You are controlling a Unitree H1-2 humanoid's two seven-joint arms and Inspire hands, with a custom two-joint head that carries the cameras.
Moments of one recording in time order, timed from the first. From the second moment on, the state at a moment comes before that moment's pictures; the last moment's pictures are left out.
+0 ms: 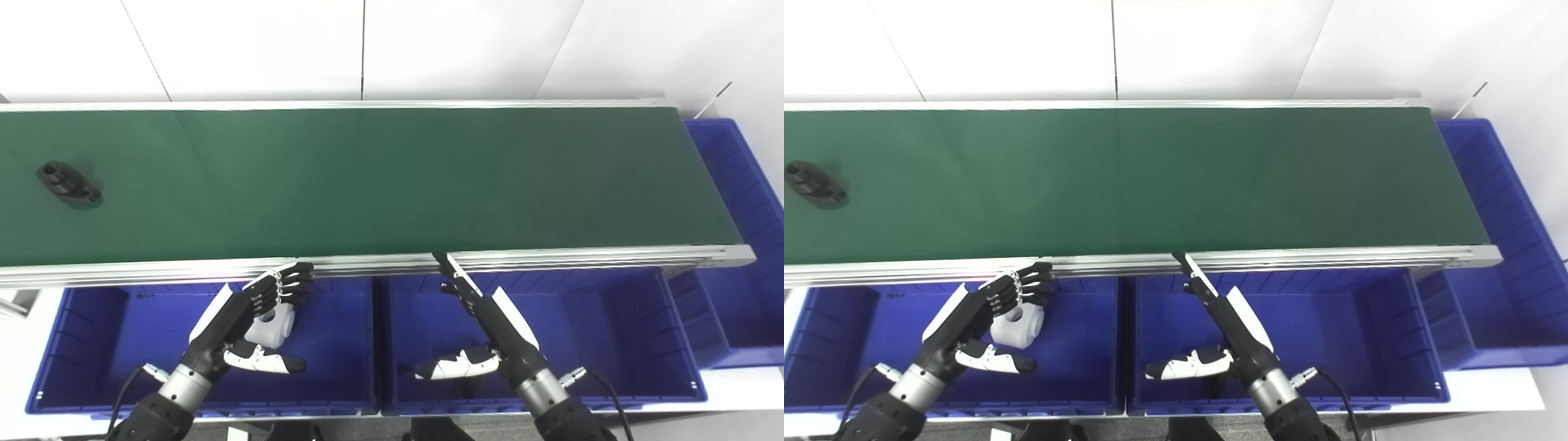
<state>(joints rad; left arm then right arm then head) 0.22 0.22 -0.17 0.16 -0.02 -0.44 -0.43 0.39 -0.21 0.24 -0.17 -0.21 -0.16 0.16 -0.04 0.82</state>
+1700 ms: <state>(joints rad) 0.16 0.27 -0.49 0.34 0.11 -0.44 -0.03 0.36 -0.21 0.20 0.15 -0.26 -0.41 0.04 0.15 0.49</state>
